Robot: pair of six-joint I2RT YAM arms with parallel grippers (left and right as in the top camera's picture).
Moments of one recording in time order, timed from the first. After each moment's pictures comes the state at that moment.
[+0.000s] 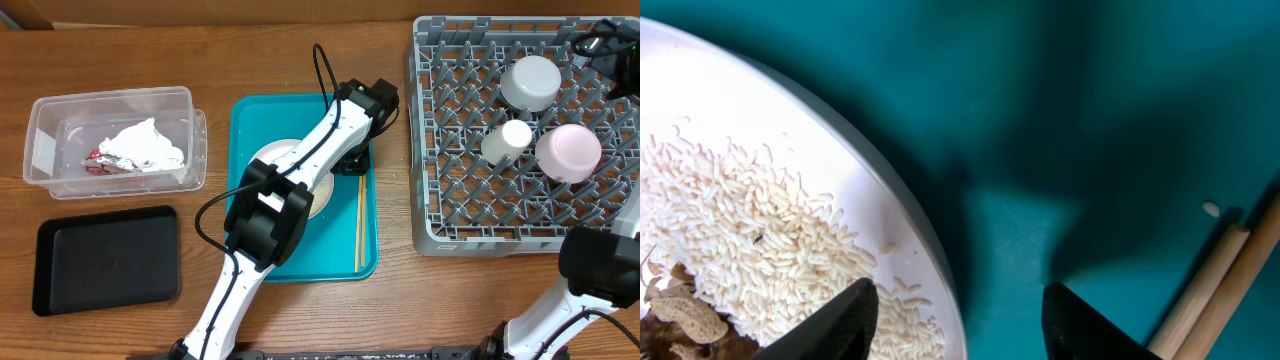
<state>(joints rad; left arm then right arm) -0.63 2.46 2.14 -1.37 -0.19 -0.71 -0.31 1.97 2.39 -1.53 0.05 0.33</state>
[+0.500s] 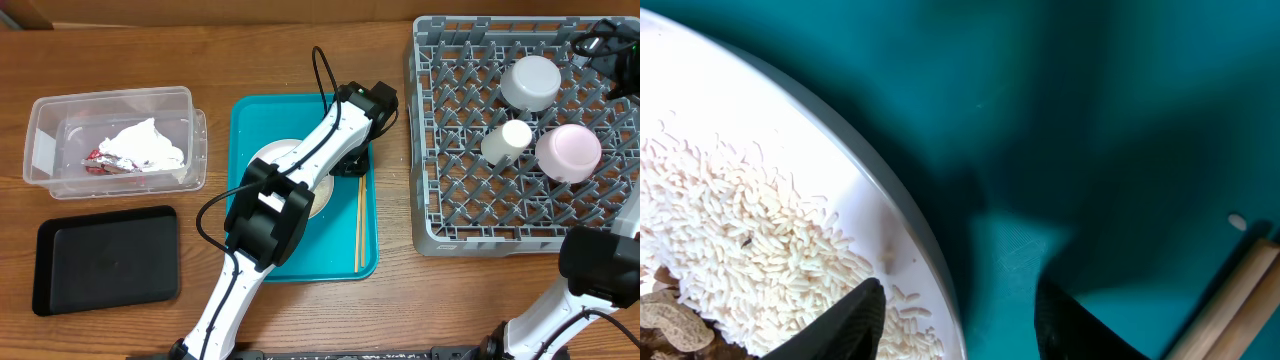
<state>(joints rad) -0.63 2.46 2.12 -1.35 -0.20 -0.73 -0.31 1.97 2.39 -1.53 0.05 0.33</state>
